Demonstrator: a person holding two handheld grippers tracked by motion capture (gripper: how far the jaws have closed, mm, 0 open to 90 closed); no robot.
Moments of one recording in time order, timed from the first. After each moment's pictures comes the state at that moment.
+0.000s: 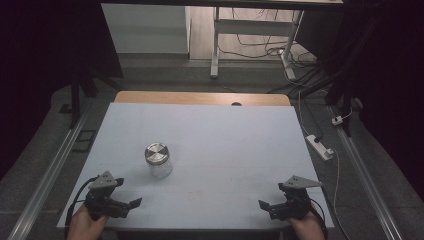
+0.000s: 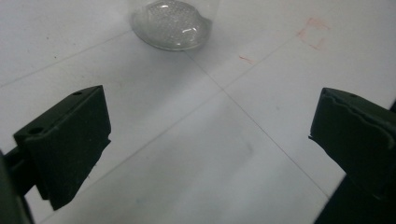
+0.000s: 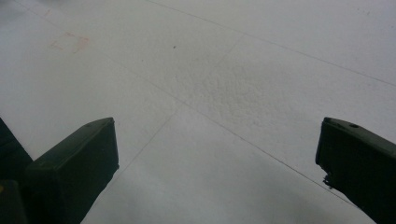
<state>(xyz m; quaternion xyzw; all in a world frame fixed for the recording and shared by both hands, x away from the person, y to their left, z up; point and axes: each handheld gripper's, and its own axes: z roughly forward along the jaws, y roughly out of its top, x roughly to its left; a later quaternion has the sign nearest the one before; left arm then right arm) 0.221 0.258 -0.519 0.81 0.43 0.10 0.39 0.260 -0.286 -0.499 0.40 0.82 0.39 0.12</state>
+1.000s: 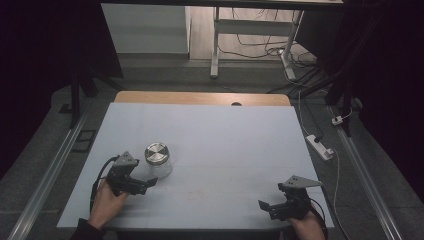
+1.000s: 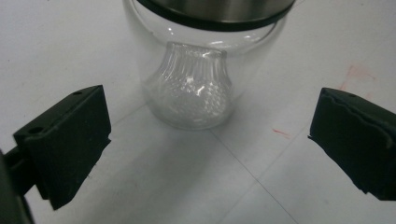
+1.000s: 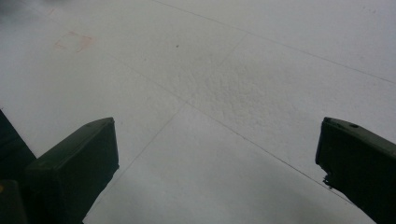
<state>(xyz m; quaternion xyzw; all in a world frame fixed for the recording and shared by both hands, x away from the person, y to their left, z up) 0.286 0.227 -0.516 0.81 0.42 0.12 0.39 0.261 -0.286 -0.499 0.40 0.82 0.39 0.11</state>
